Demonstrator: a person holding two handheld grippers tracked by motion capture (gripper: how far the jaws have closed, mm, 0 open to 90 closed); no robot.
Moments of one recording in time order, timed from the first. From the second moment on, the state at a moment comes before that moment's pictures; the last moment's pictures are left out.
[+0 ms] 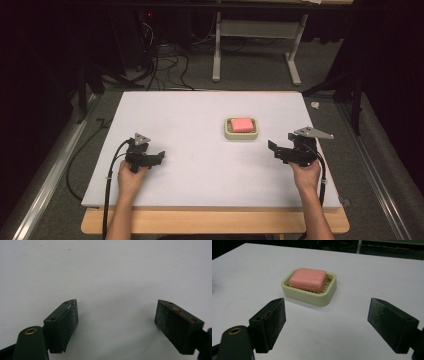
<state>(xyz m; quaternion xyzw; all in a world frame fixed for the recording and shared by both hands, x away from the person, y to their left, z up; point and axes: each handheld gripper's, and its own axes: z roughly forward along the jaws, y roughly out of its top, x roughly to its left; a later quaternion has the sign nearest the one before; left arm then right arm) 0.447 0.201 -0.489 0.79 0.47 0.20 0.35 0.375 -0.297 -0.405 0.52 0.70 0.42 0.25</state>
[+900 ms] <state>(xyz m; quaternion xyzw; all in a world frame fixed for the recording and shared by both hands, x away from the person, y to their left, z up) 0.447 0.201 -0.489 0.79 0.47 0.20 0.35 0.381 -0.299 -0.430 0.54 0.71 0.39 0.23</state>
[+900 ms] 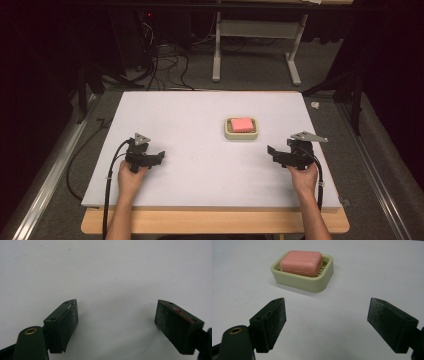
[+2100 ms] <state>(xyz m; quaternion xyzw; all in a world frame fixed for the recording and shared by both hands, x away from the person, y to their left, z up) 0.447 0.201 -0.489 0.79 0.47 0.20 0.35 0.403 -0.285 -0.461 0.55 0.72 0.36 0.22</state>
